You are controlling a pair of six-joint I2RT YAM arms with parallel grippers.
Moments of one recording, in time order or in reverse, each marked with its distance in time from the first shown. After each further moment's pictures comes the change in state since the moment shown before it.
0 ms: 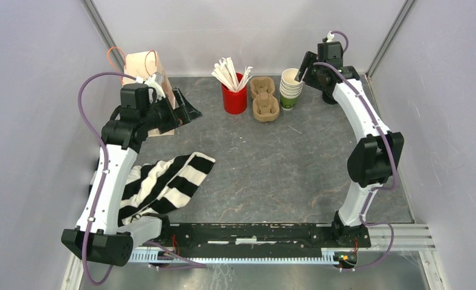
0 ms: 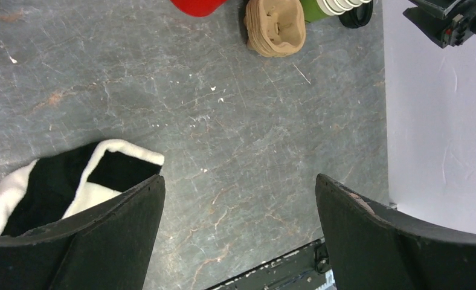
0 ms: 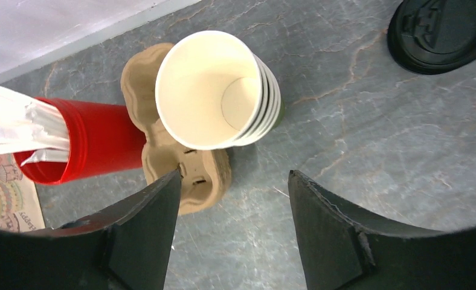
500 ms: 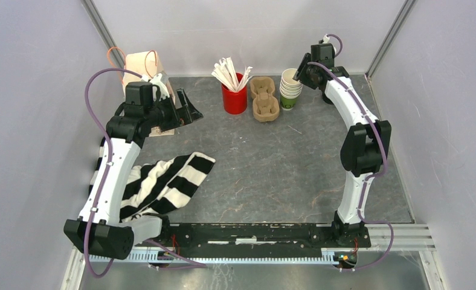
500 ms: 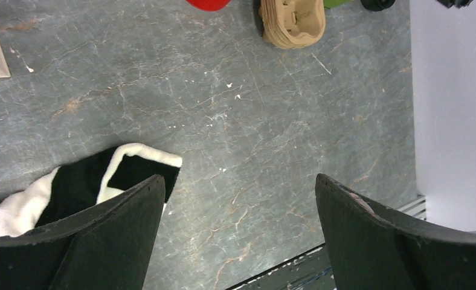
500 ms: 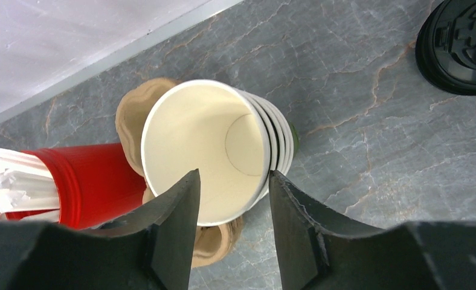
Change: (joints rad) left arm -0.003 0.061 0.001 0.007 -0.004 0.097; right arm 0.002 0.171 0.063 0.117 0.025 0.089
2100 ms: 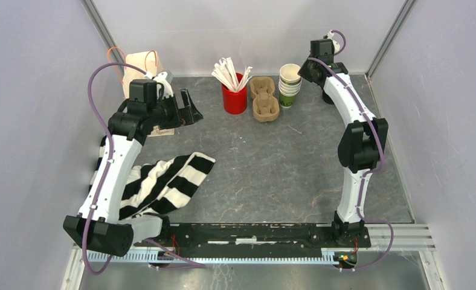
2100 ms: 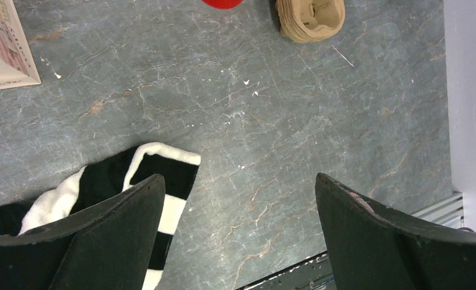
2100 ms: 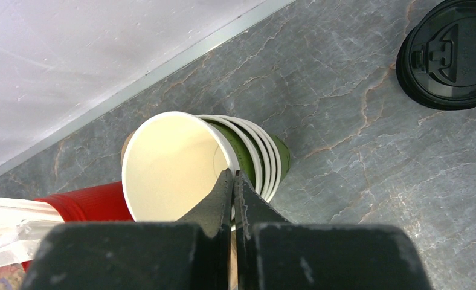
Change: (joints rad) left arm -0.043 0.023 0.052 -0.051 -0.076 0.067; right arm -0.004 0.054 0.096 -0.014 0.089 0.072
